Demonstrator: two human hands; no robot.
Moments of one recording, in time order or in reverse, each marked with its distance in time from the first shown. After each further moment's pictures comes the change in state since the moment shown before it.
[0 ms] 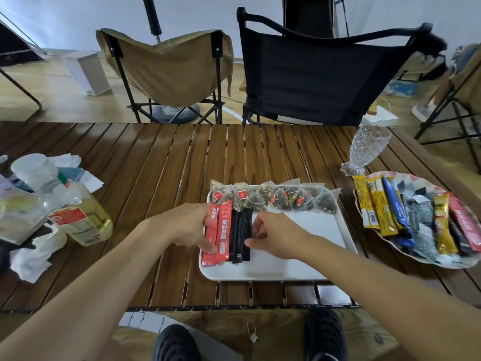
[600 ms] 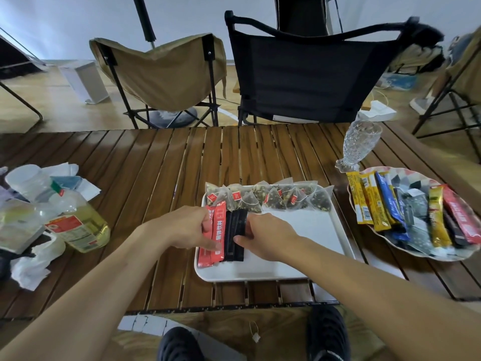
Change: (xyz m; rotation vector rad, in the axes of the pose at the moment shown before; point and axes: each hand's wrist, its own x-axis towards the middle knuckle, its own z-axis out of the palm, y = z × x) left_hand -0.002 0.014 -0.002 0.084 -0.026 0.020; right_hand 0.006 -0.003 0.013 -0.192 0.093 -0.086
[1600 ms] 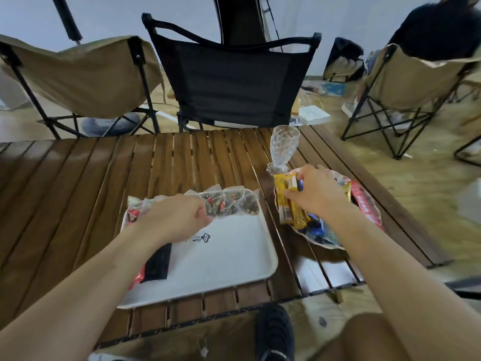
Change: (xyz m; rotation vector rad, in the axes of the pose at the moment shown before) left_hand 0.064 0.115 0.006 0.165 0.329 0.139; right_hand -0.068 0.182 -0.127 -0.104 0.431 0.545
